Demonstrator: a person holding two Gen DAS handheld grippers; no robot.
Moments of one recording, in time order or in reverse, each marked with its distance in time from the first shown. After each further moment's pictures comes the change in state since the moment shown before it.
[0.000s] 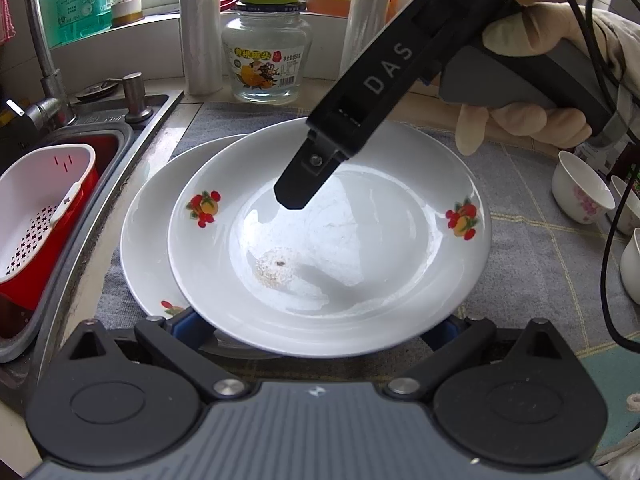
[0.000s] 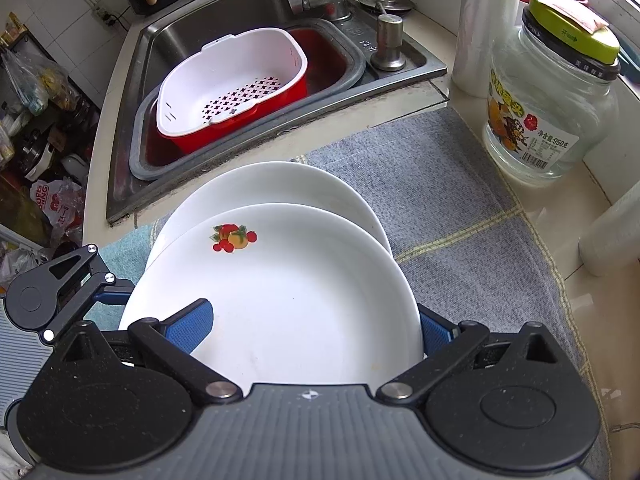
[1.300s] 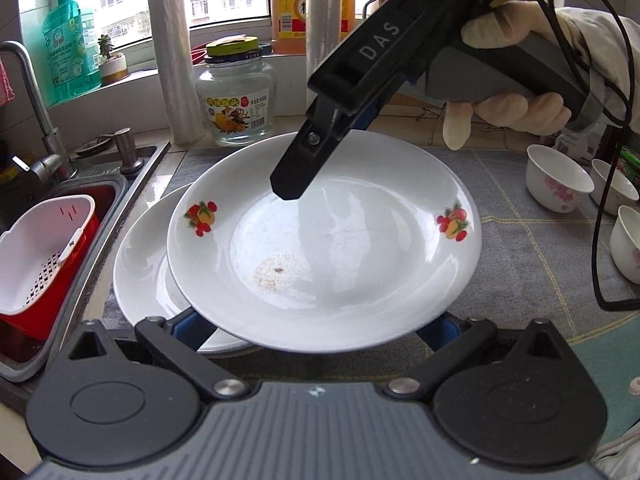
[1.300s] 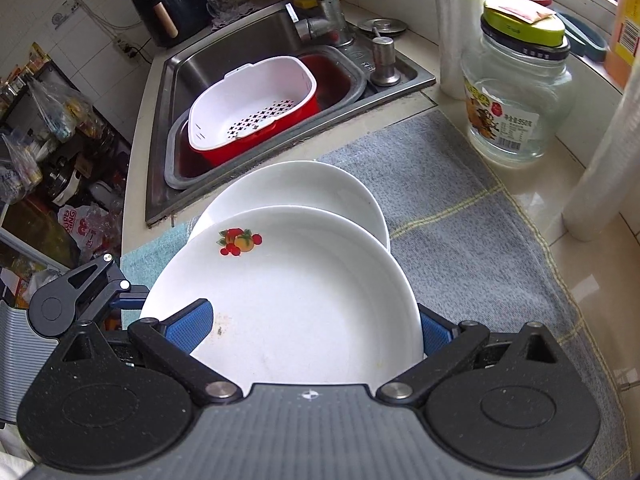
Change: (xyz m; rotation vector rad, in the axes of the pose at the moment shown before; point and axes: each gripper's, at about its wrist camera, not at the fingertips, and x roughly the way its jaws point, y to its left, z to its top) left arm -0.025 -0.036 -0.016 0.101 -0.122 0.055; right arm -0.040 -0.012 -0.038 0.031 -0.096 0.094
